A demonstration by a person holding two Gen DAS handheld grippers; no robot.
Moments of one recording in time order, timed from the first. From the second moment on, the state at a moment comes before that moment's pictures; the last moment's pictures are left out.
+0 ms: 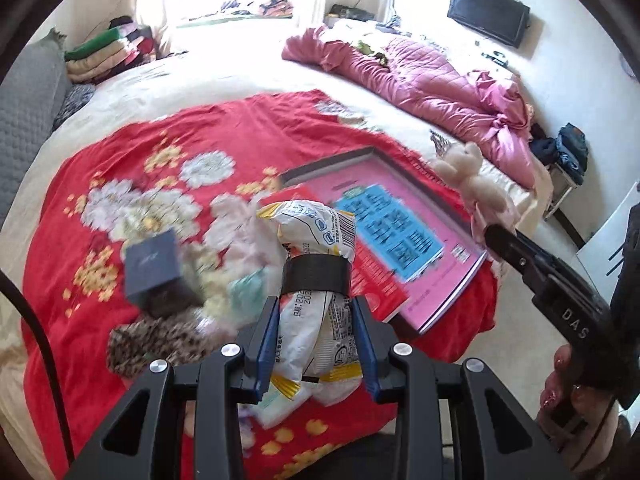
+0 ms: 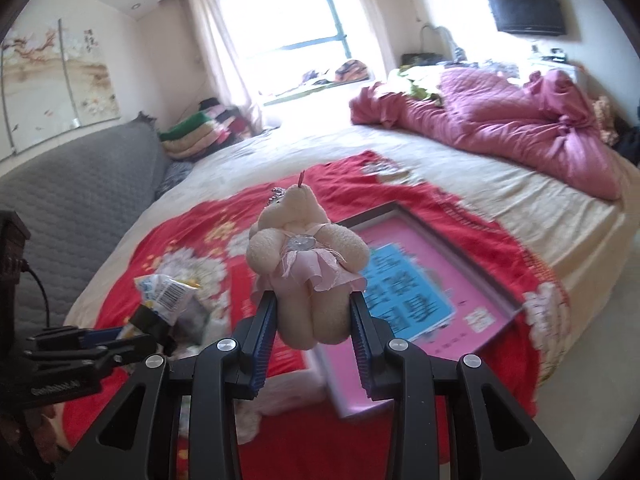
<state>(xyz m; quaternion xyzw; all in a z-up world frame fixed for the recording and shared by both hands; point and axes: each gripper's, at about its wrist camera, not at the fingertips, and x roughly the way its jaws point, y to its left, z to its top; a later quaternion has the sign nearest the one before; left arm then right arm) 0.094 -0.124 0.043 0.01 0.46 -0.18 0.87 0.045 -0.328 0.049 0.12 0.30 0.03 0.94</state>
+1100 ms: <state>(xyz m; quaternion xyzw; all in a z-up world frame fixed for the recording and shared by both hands) 0.158 -0.301 -0.052 0.11 0.55 -0.26 0.78 0.116 -0.432 -0.064 0.12 0.43 -0.07 0.89</state>
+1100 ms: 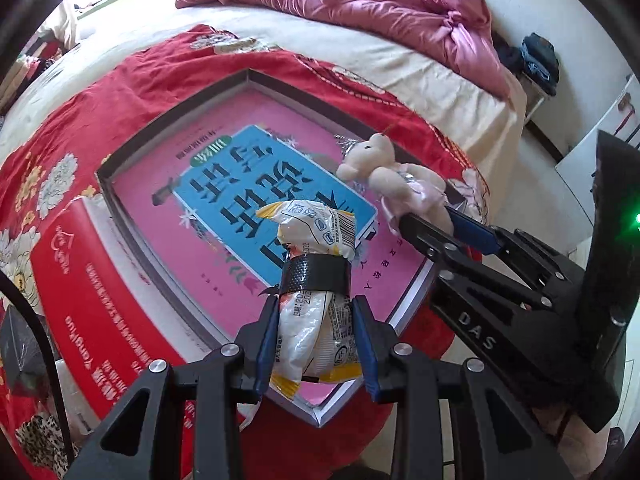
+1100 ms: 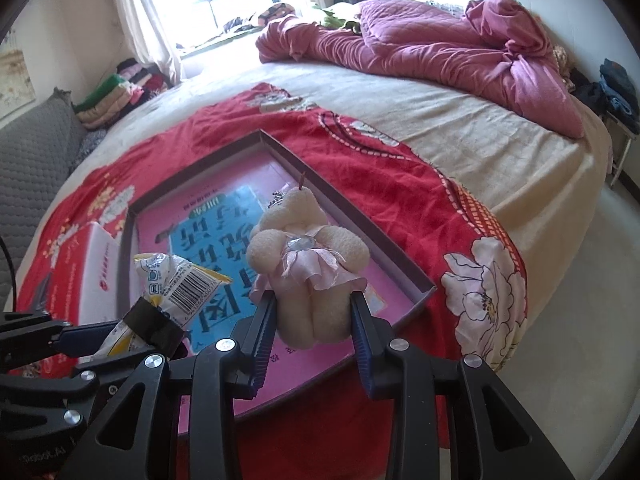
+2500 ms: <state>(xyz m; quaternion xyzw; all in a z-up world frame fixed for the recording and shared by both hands) 0.156 -0.308 -0.061 0.16 0.55 -0.26 0.78 0.090 -0.451 -0.038 0.15 0.40 -0.11 0.90</state>
